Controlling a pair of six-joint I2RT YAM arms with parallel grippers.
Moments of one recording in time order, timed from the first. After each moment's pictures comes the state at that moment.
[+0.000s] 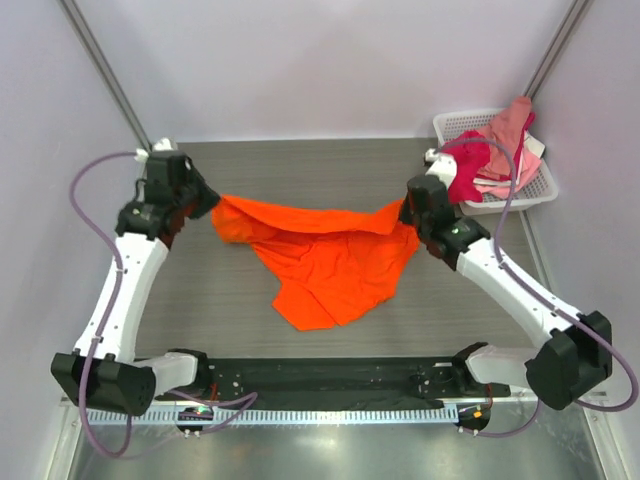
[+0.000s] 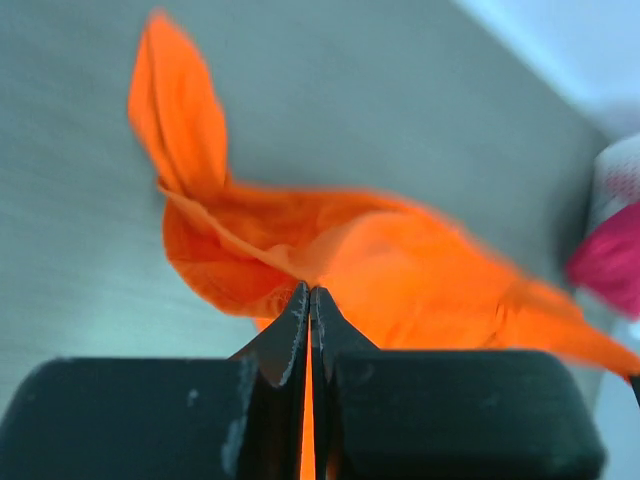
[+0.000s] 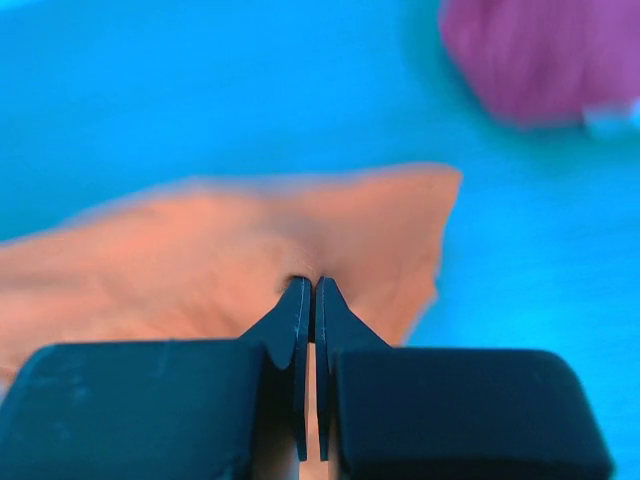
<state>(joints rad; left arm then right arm) -0.16 1.19 1.26 -0.71 -0.07 -0.68 0.49 1.24 0.98 -0.32 0.47 0.48</state>
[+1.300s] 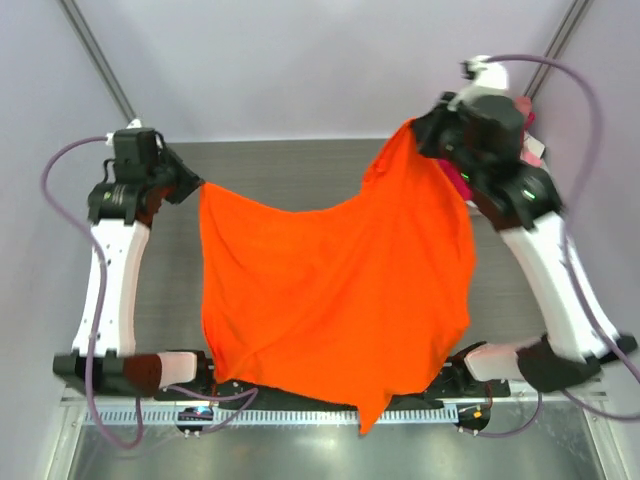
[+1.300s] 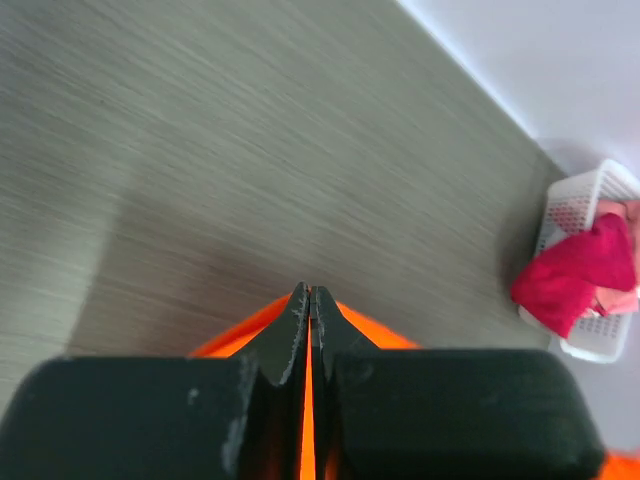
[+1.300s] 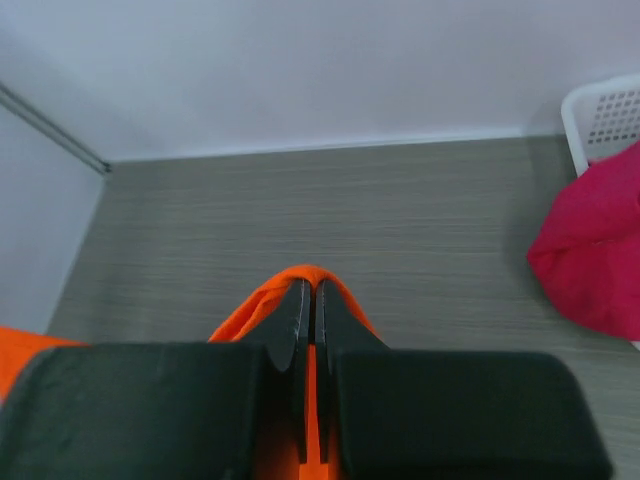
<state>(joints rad) -0.03 1.24 1.58 -0.92 0.03 -0.69 0.46 1.28 1.84 -0.68 0.25 0.35</state>
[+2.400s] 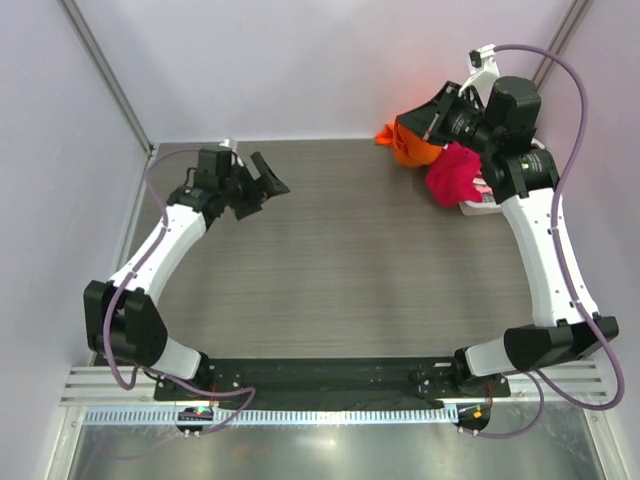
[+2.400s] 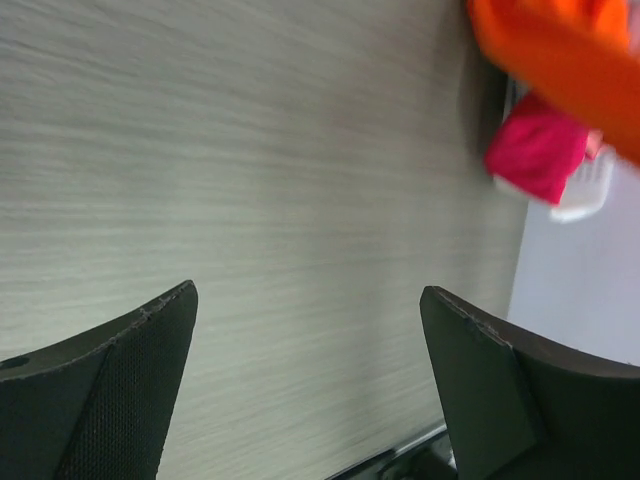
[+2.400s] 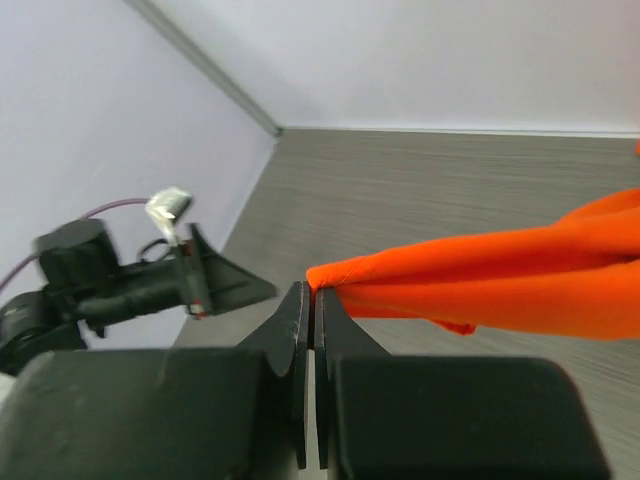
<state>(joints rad) -0.22 1.52 1.33 -0.47 0.26 -0.77 0.16 1.44 1.77 -0.50 -0.43 0.50</state>
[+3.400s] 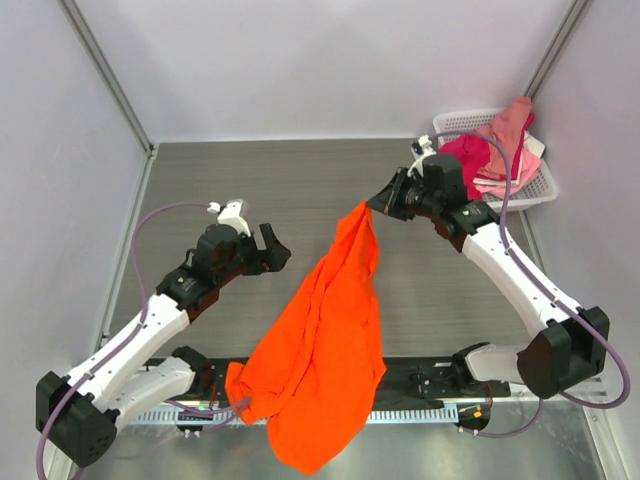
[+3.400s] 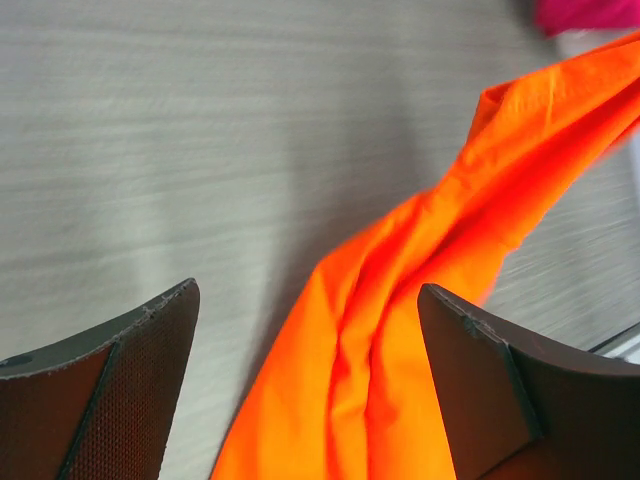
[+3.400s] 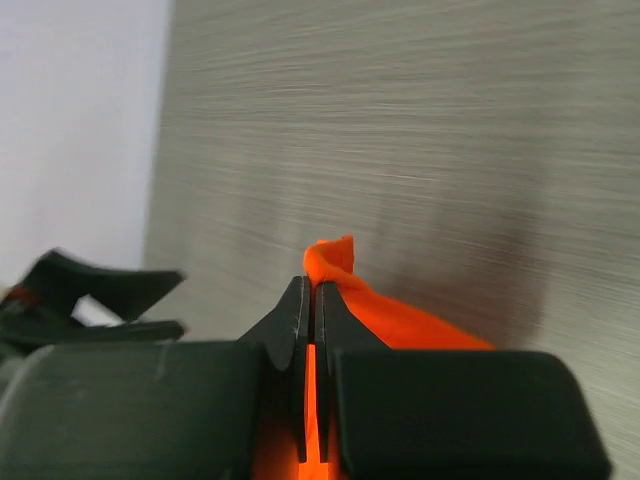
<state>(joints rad) -0.55 0.91 0.71 -0.27 -0.03 -0.58 0.37 1.29 1.21 -0.37 -0.32 0.66</state>
